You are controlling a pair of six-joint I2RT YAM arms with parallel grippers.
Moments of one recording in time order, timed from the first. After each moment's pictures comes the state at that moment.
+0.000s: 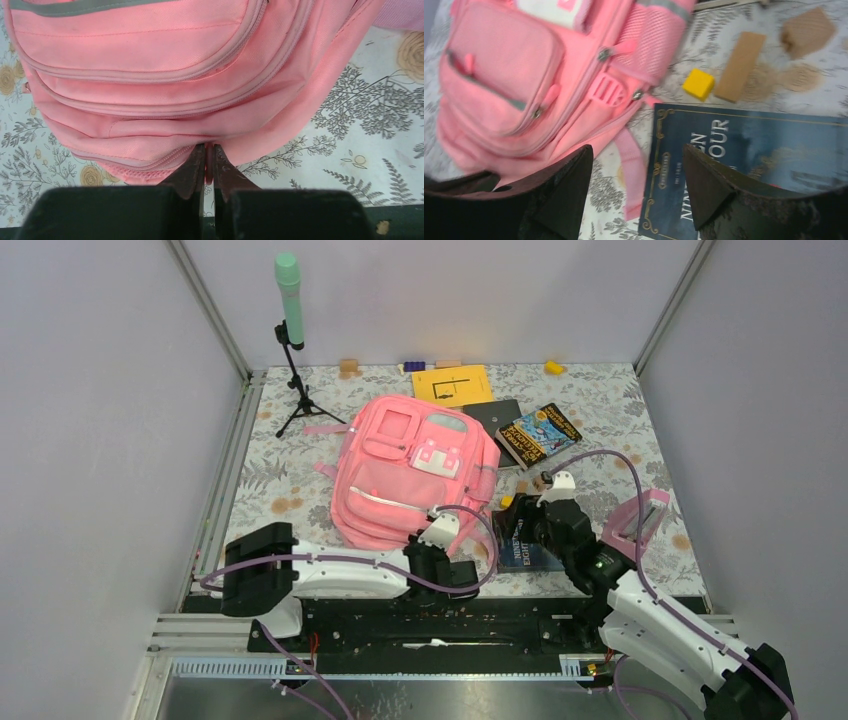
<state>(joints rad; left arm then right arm) -1.41 1.64 1.03 -0.87 -0.87 -1.01 0.64 0.72 0.40 -0.18 0.22 0.56</state>
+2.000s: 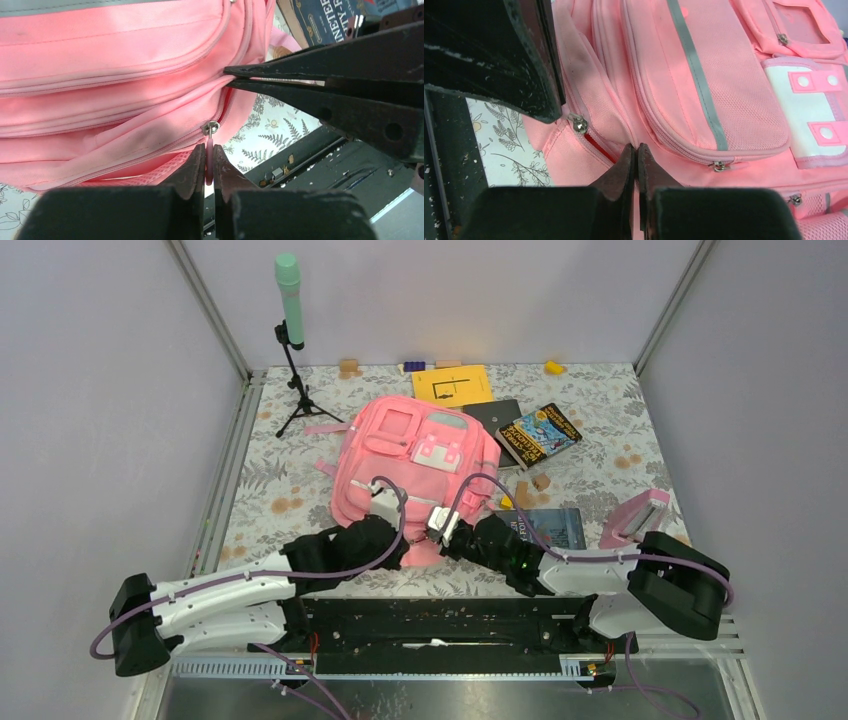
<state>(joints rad) -1.12 0.93 0.63 -0.40 -0.34 -0.60 1.07 1.36 0.43 0.66 0.02 -0.28</state>
